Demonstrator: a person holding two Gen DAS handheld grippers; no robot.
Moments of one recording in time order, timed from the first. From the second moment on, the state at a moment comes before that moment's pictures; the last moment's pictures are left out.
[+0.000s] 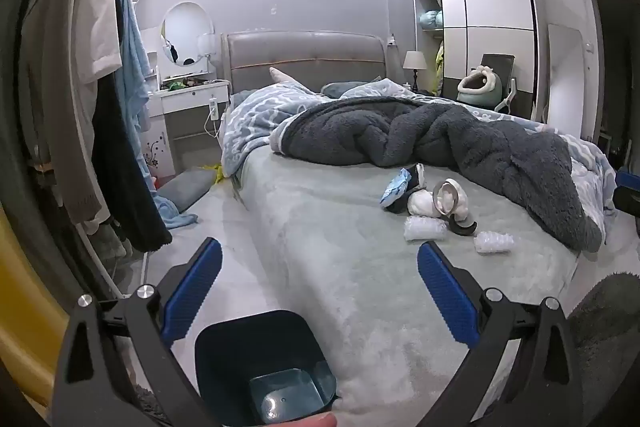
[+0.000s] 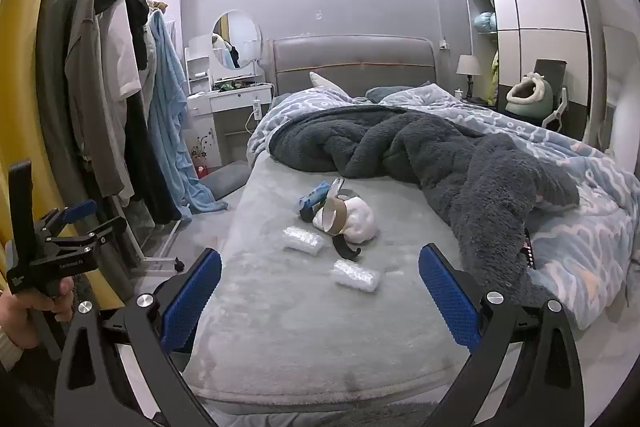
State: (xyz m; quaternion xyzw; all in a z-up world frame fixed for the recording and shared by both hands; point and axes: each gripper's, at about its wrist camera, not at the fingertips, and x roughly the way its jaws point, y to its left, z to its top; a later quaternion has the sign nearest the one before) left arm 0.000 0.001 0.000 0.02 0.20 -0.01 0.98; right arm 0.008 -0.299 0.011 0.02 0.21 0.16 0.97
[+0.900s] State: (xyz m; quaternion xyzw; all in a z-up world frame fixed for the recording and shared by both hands) left arm 0.002 0.008 -0.003 0.02 0.20 -0.01 0.98; right arm 0.008 -0.297 0.011 0.01 0.20 0.16 0.97
